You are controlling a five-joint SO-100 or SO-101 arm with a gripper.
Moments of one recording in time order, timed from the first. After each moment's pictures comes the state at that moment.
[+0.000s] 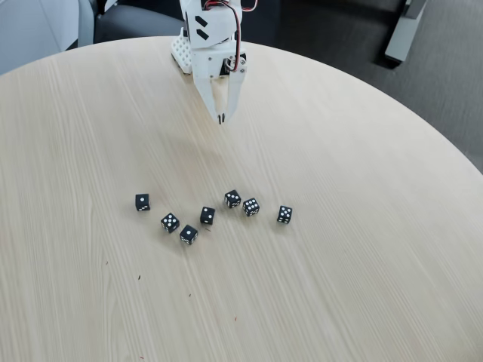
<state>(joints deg) -10.2 179.2 172.9 68.6 12.8</state>
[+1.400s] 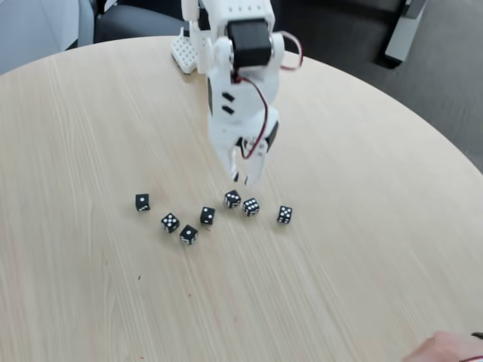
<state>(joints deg) -10.1 88.3 94.7 68.0 41.7</state>
